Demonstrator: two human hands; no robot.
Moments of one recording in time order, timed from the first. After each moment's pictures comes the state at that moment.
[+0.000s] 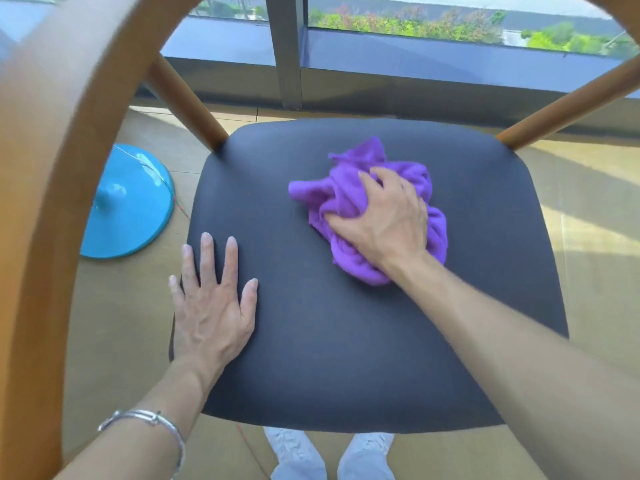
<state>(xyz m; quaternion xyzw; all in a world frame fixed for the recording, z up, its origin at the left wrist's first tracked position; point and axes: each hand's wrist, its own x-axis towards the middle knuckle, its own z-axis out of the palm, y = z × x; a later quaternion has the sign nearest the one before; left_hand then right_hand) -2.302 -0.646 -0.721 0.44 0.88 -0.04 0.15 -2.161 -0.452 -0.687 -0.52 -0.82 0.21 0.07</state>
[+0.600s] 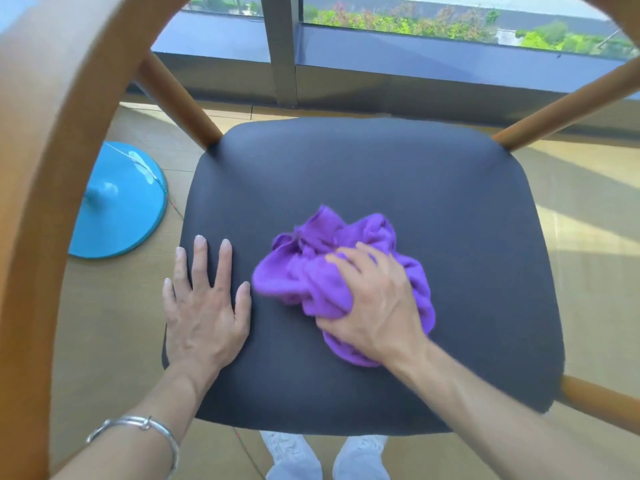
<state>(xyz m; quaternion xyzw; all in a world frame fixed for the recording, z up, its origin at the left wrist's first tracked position) -2.298 -0.647 -0.722 0.44 0.89 -0.01 0.13 -2.116 -0.529 -0.704 -0.38 -0.89 0.23 0.15</state>
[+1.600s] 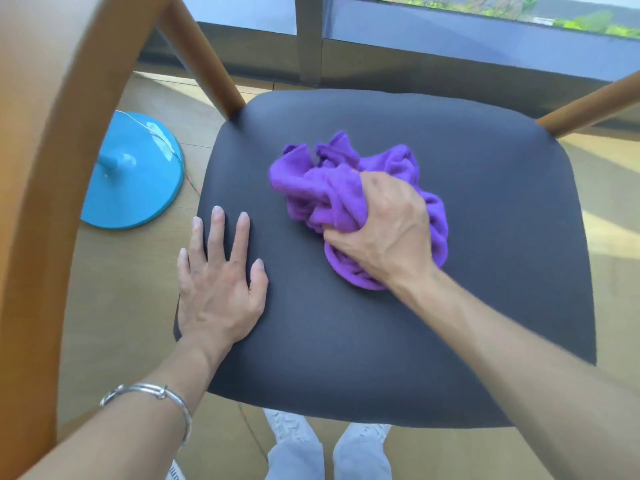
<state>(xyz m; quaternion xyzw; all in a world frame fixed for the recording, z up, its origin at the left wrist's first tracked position) -2.299 -0.645 -0.727 0.44 0.89 0.00 0.11 -2.165 -0.480 -0.697 -0.42 -0.86 0.19 0.20</state>
